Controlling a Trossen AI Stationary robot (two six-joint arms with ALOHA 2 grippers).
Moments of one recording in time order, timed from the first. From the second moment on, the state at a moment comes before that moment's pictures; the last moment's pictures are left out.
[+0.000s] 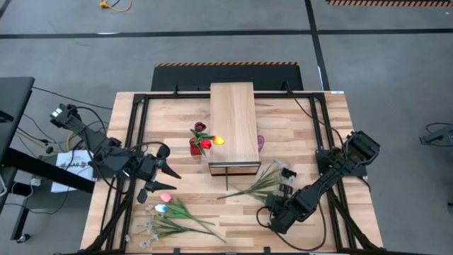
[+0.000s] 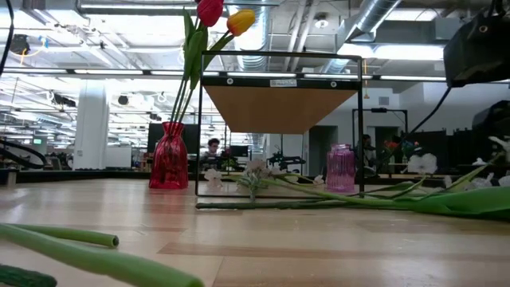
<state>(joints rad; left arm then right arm) -0.60 0.79 0.73 -0.11 -0.28 -0.18 0.76 1.78 0.98 -0.55 0.20 0.99</state>
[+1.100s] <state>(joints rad) -0.73 0.88 0.73 -0.02 -0.38 -0.18 0.78 1.78 1.41 -1.05 0.16 0.91</state>
